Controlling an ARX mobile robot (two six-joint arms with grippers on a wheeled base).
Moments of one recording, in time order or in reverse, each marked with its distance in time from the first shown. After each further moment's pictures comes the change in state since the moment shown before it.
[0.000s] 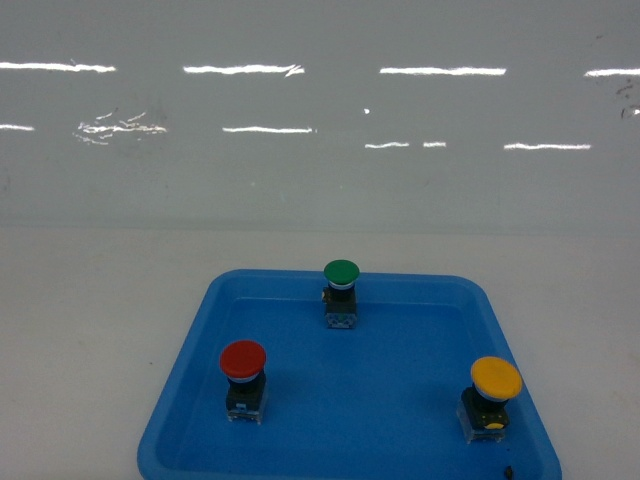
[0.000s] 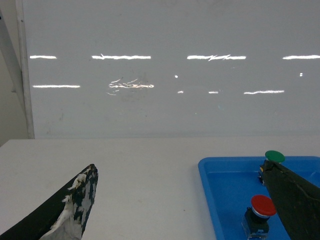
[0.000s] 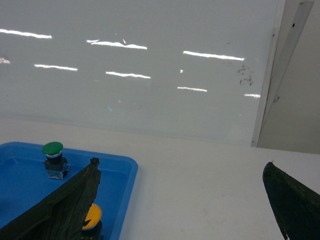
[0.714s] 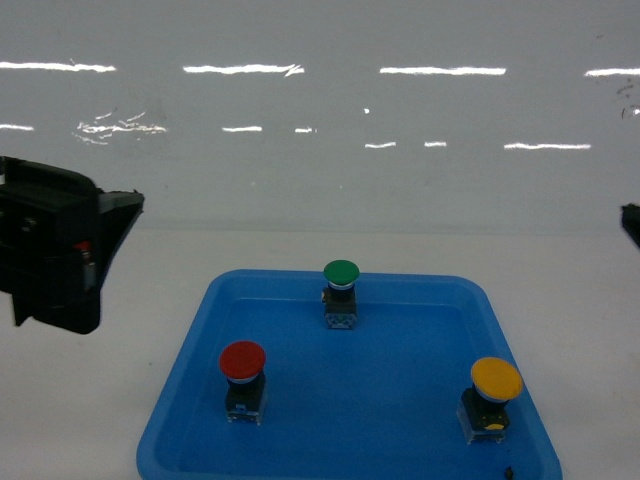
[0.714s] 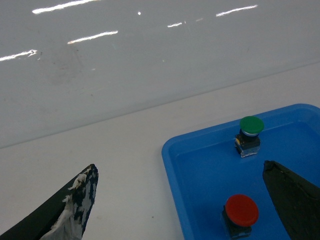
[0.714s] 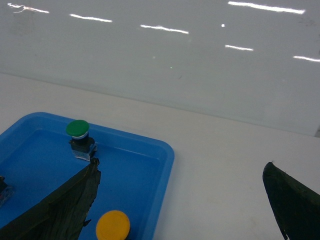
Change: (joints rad) left arm -0.281 1.176 0.374 0.533 -0.122 0.121; right arm 0.052 0.671 0.317 0.140 -0.111 0.006
